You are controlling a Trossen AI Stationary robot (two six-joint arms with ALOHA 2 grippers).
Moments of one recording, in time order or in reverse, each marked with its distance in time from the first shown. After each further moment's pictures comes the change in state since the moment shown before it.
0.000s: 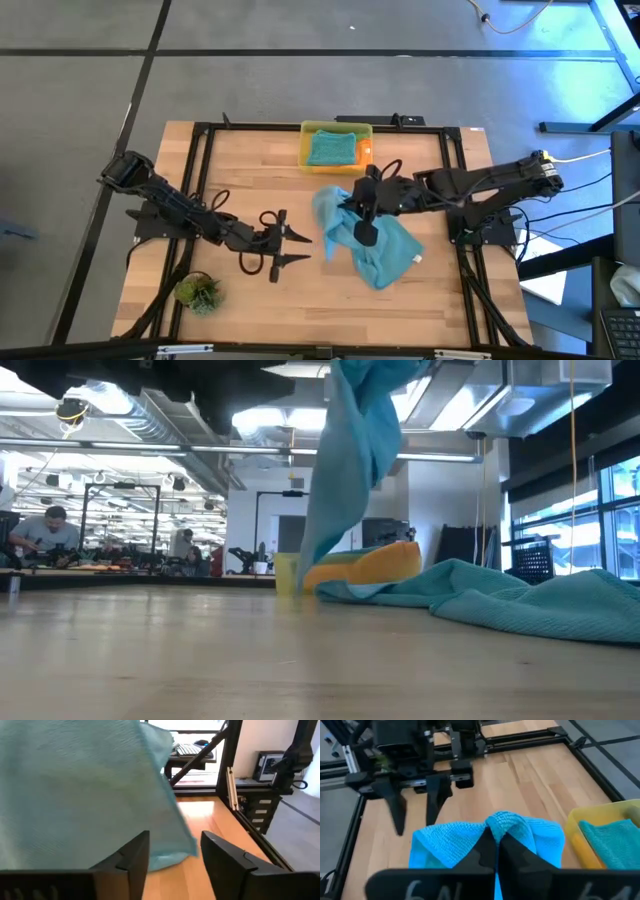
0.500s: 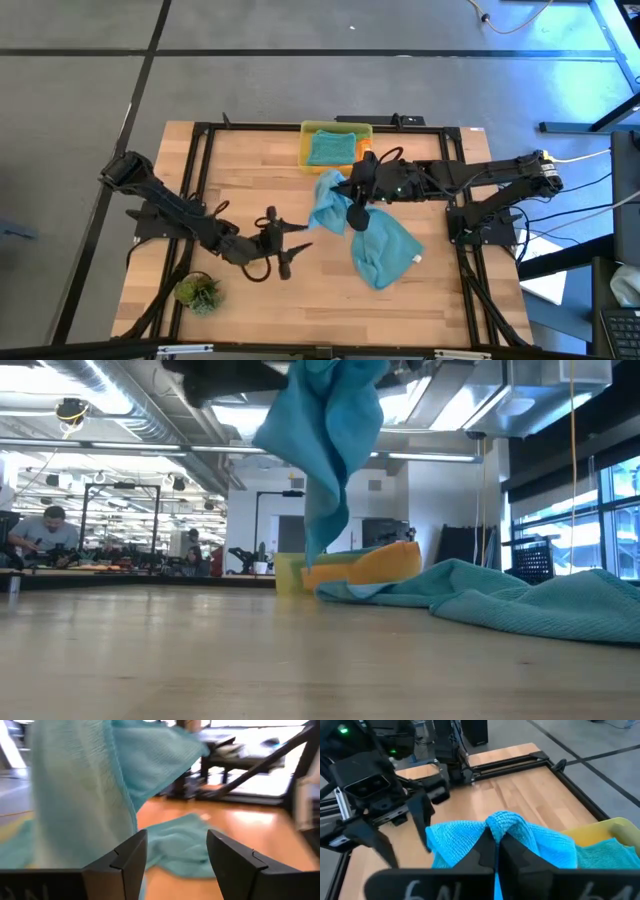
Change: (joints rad) left arm -0.090 0.000 0.156 -0.237 -0.420 -0.089; right arm -0.077 0.000 0.000 0.131 0.002 -0.013
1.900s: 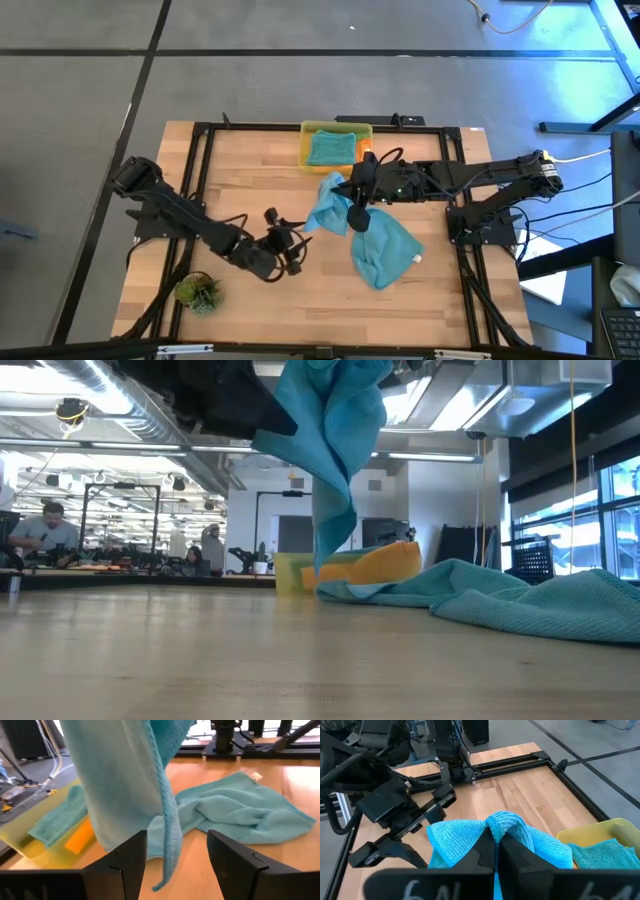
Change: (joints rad) left arm 0.001 0.110 0.109 -0.355 -0.167 -0.176; right arm -0.002 0.000 0.000 -0.005 -0.001 -0.008
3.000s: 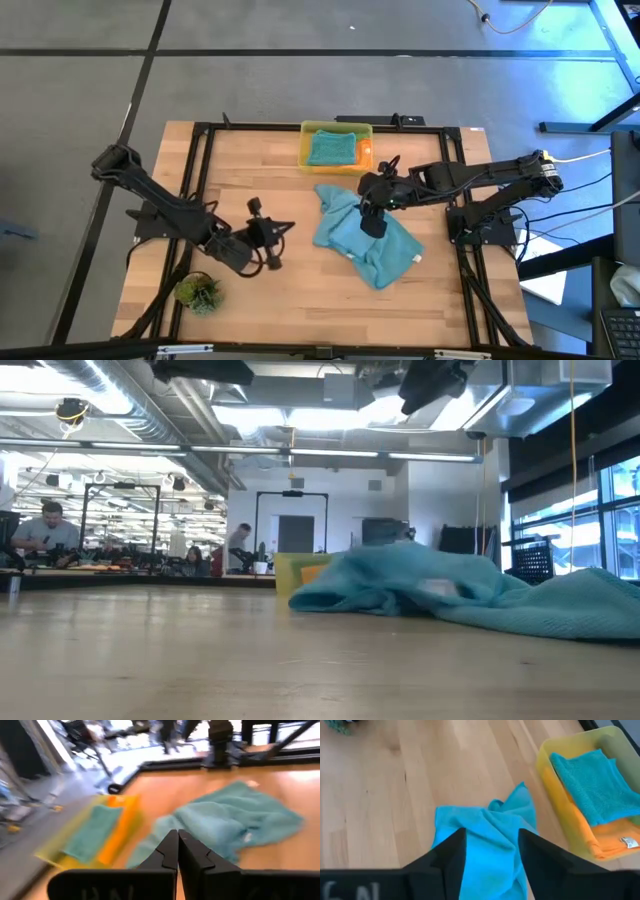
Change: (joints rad) left arm -0.049 -0.252 0.000 -0.224 -0.023 0.100; right arm 0.015 0.000 0.000 -0.435 -0.022 0.104
